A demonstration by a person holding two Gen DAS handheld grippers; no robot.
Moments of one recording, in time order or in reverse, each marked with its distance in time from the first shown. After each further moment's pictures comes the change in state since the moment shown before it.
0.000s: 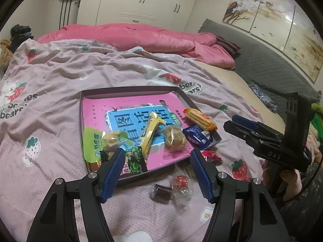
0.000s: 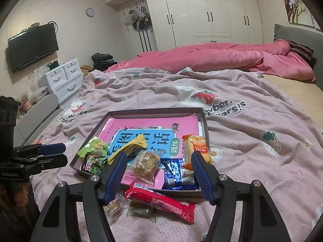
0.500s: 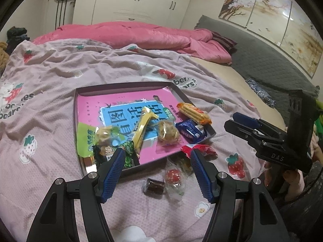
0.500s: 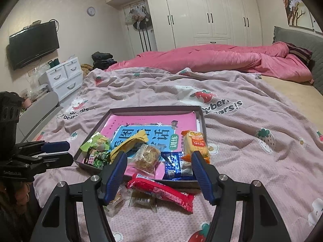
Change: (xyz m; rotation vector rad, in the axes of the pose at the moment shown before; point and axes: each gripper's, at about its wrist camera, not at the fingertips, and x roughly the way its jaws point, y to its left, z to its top) left arm 0.000 -0.012 -0.006 0.027 0.025 -0.012; right arm -0.017 0.006 -0.008 -0.016 0.003 -0.014
